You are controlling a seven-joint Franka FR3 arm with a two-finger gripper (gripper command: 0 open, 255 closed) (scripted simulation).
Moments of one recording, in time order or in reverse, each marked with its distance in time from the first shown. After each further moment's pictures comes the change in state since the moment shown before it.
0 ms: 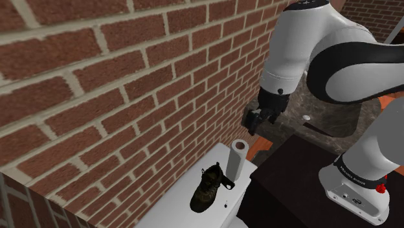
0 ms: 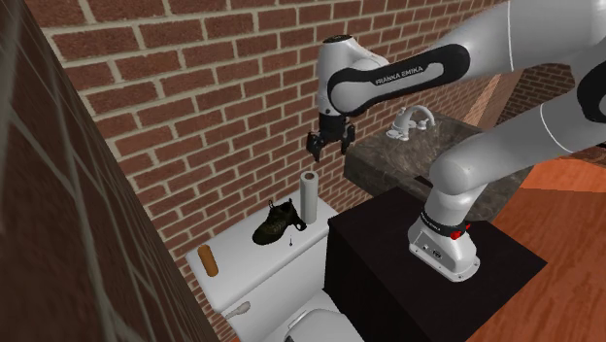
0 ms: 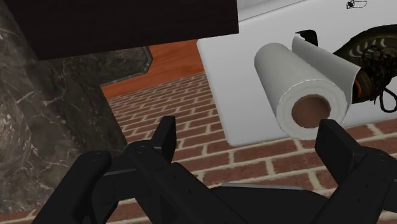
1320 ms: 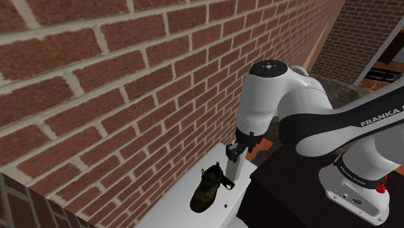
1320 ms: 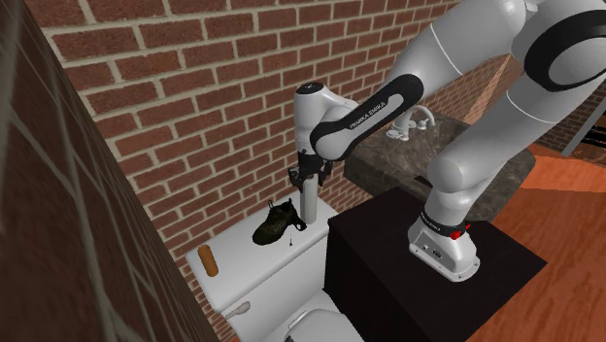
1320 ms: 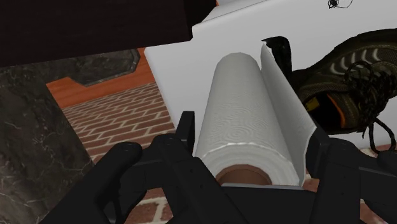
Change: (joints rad) arm -0.097 0.327 0.280 0.005 -0.088 0.345 0.233
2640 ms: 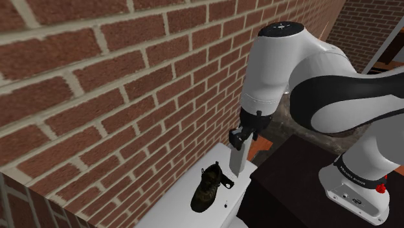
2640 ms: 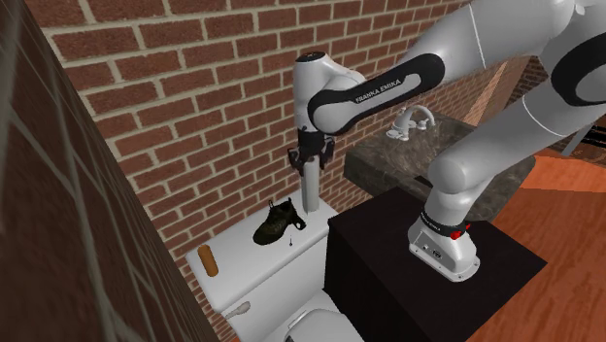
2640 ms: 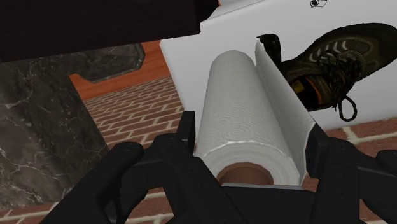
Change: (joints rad) arm 0.055 -0.153 -0.098 0.089 0.051 -0.234 -0.060
